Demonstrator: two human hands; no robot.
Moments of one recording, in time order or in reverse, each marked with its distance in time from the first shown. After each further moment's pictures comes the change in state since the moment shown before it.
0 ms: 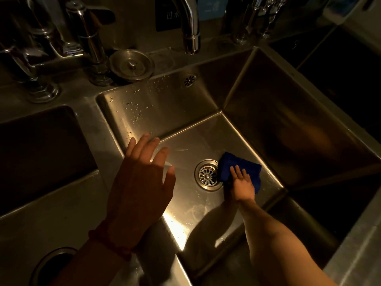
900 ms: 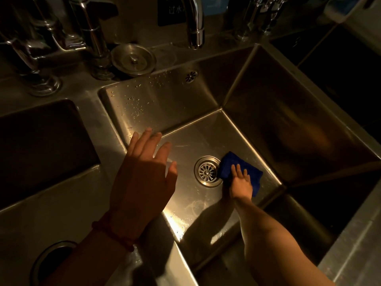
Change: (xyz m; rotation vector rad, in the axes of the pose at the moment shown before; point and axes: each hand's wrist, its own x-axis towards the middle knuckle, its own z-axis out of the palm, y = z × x) left_hand -0.001 0.002 -0.002 0.001 0.032 0.013; right_hand -0.004 -0.004 0.011 0.066 0.040 0.116
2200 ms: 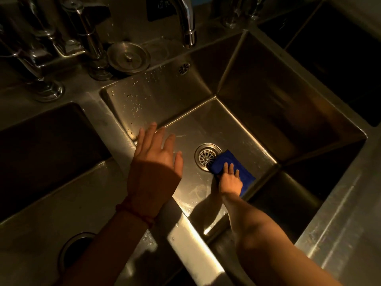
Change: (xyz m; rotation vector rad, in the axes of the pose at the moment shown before) left_hand -0.005 0.003 -0.007 -0.019 -0.044 0.028; right_hand -0.054 -0.036 0.013 0.068 -0.116 0.136
